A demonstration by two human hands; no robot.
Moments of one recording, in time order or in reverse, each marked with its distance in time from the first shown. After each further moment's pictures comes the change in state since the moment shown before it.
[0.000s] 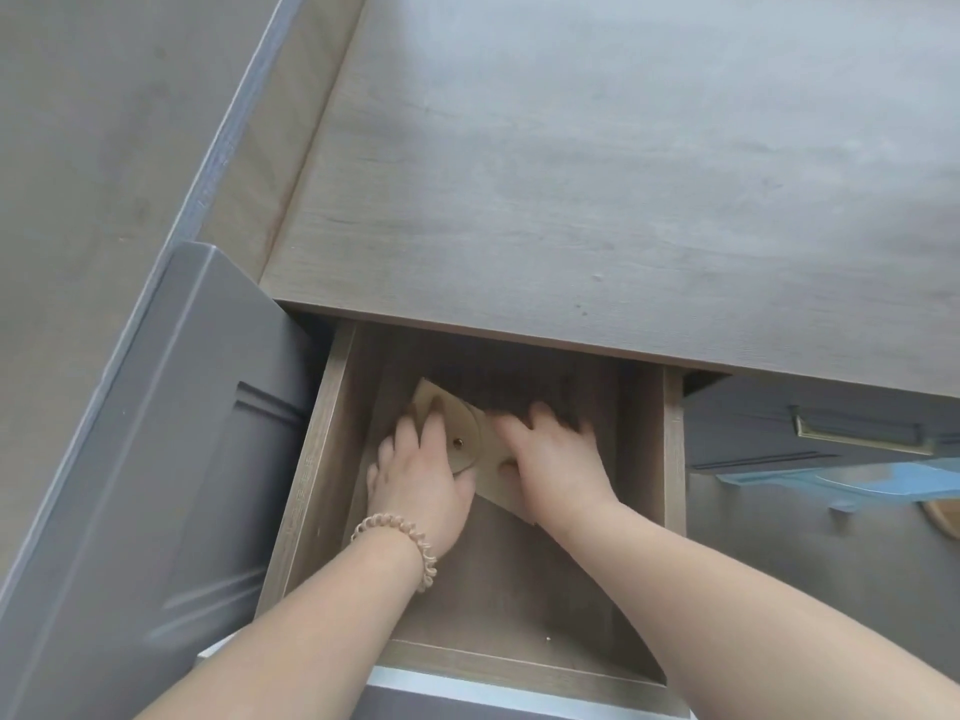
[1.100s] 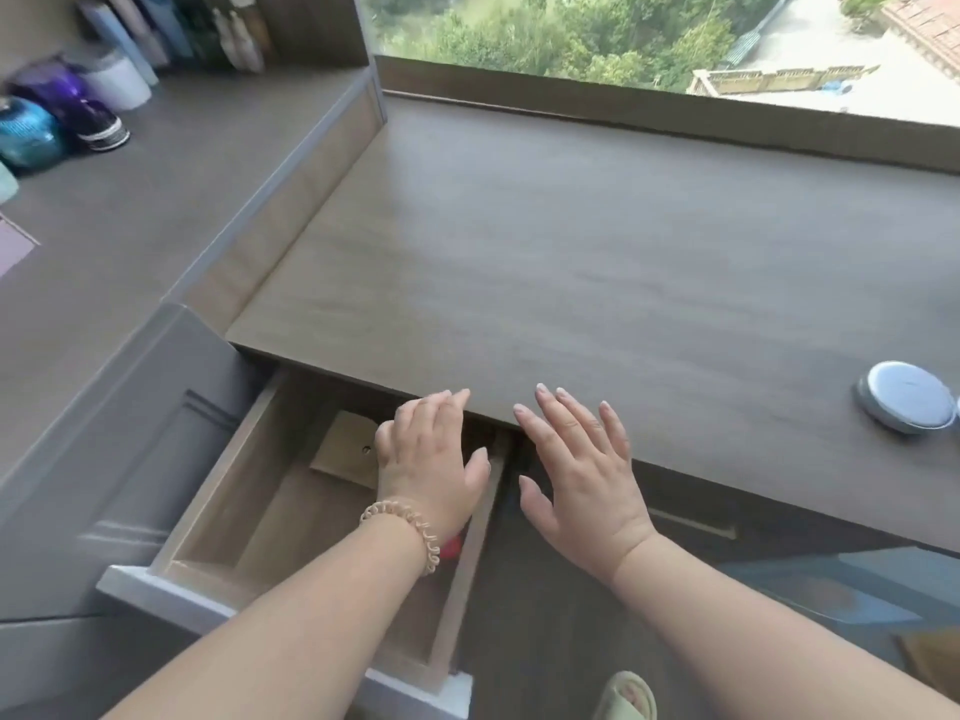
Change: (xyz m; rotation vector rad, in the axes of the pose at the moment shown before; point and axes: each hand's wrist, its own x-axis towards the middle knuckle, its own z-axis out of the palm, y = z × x) left_hand -0.056 0.195 -0.050 0.005 0.386 0.086; right_hand -0.085 0.161 -0.126 0.134 0.455 -0.284
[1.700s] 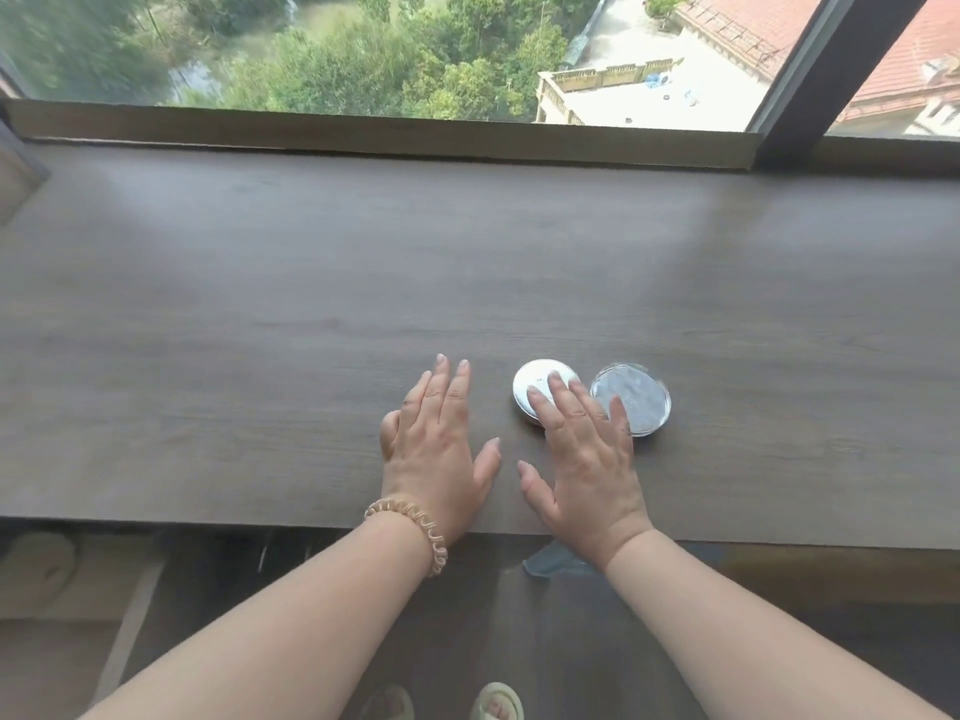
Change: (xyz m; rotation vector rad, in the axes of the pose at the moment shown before) left_hand 0.025 0.315 0.086 -0.113 -0.074 0.289; right_hand -0.097 0.270 -0.123 -0.084 0.174 0.284
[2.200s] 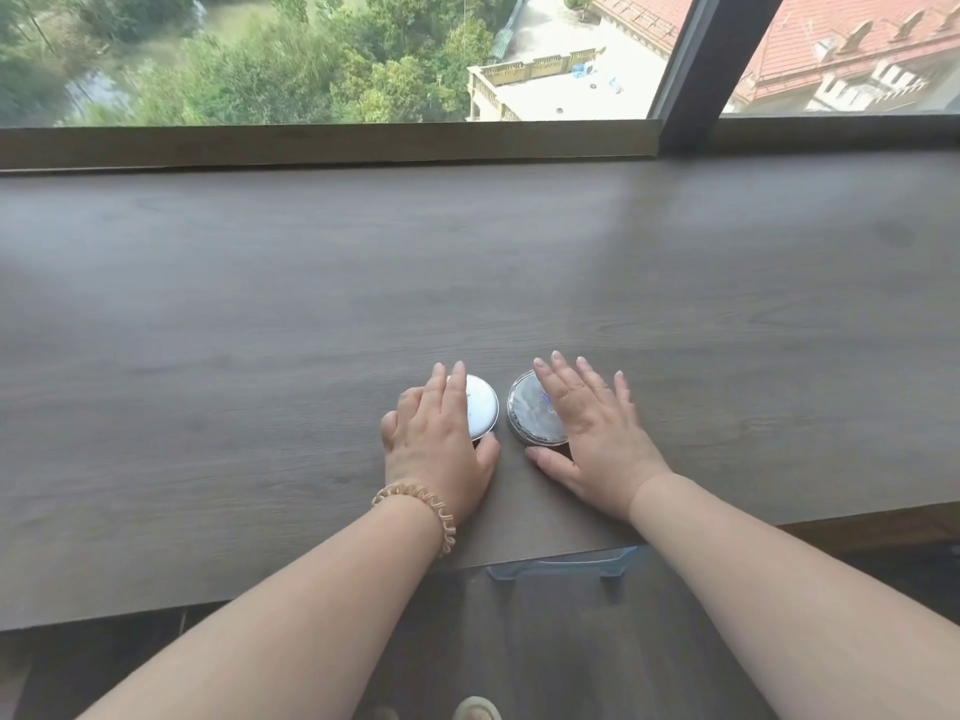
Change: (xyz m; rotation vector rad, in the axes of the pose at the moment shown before) left_hand 0.044 0.067 0.046 0.033 -0.104 0.020; right_hand 0.013 0.107 -0.028 -0.130 -0.319 0.126
